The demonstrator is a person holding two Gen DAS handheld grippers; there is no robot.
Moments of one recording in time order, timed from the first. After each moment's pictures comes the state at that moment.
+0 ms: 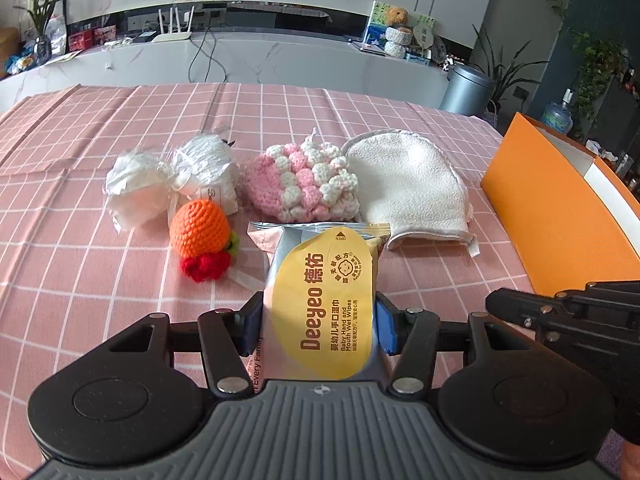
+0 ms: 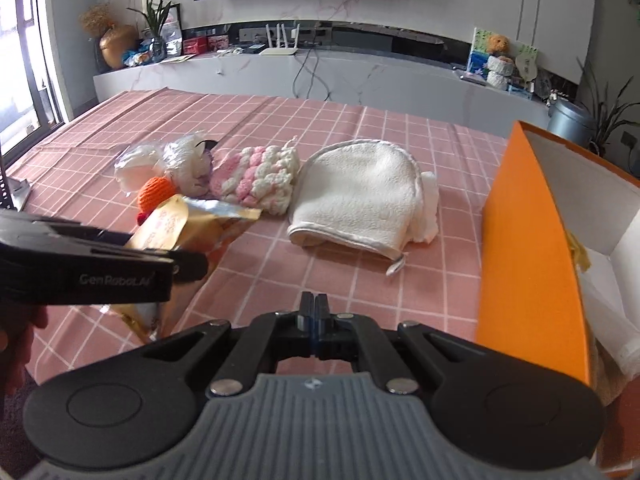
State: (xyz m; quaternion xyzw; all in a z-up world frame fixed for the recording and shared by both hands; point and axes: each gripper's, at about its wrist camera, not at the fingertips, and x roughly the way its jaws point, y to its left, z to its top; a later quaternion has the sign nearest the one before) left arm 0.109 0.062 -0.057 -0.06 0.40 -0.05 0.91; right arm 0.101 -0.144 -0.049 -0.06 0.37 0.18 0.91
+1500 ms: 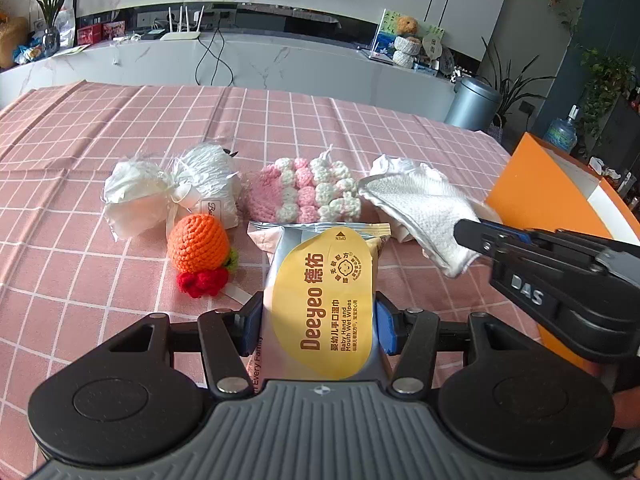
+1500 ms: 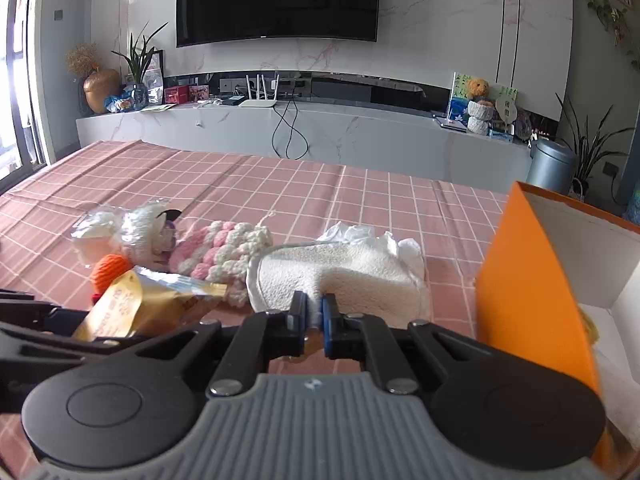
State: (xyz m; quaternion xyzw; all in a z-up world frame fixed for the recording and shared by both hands) left arm 0.117 0.062 -0.050 -0.08 0.39 -0.05 0.92; right arm 0.143 -0.137 -0.043 -0.04 0.29 0.15 0.94
